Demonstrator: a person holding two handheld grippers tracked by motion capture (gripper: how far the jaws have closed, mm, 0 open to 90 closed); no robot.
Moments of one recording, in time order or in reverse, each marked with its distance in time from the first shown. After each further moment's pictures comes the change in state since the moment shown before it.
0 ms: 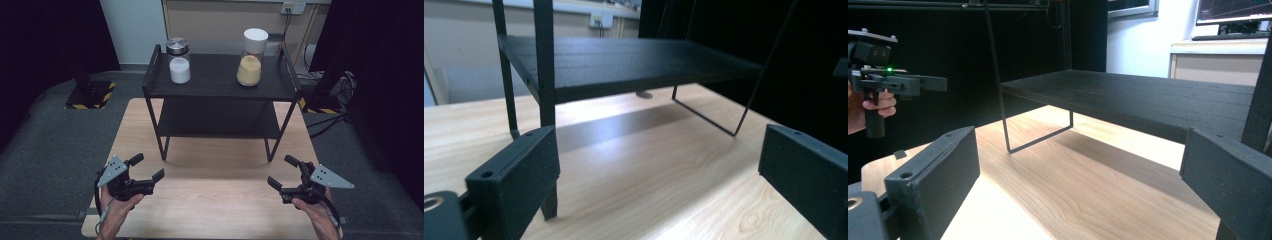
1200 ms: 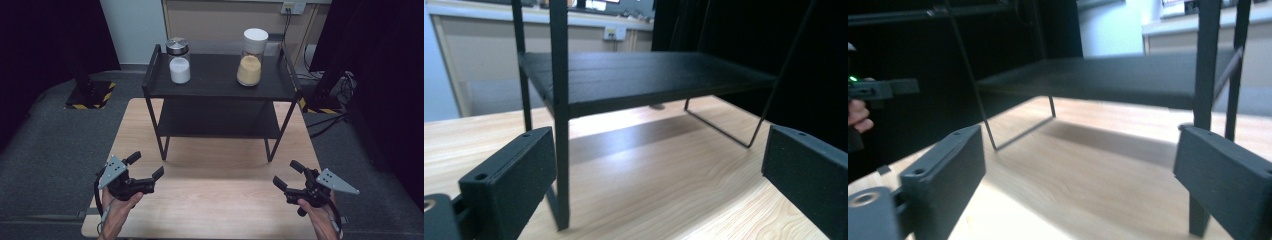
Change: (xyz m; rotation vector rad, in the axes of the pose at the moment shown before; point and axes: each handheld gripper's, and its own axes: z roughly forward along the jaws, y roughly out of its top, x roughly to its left) left arm -0.011 0.002 0.000 -0.010 0.046 0.039; right arm 0.010 -0.011 -0.014 0.025 -0.104 0.117
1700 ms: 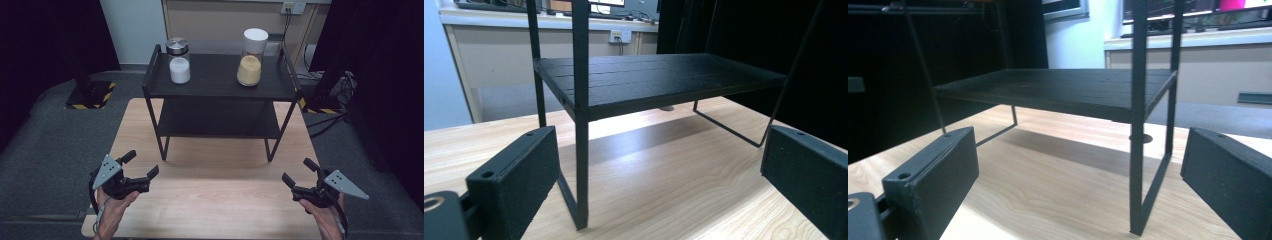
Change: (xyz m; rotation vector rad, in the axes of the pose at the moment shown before) left arm 0.007 -0.002 -0.008 -0.026 0.028 0.020; right arm 0.010 -0.002 -0.013 -0.052 -0.139 -0.068
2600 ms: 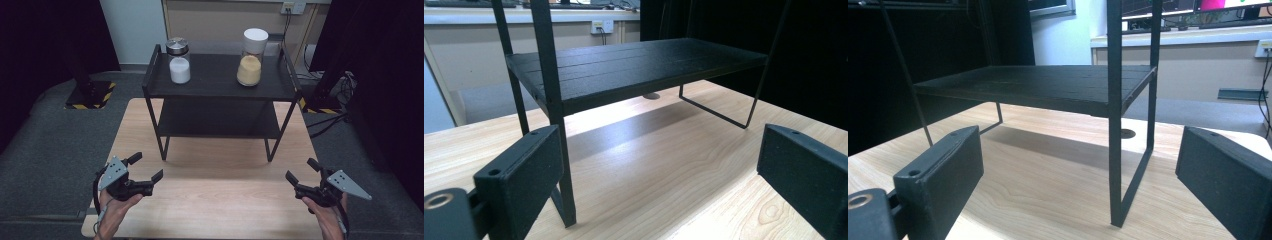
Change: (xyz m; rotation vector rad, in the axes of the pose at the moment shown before) left arm 0.001 0.005 0.006 0.050 -0.070 0.055; right arm 0.000 0.000 -0.003 0.011 -0.046 -0.008
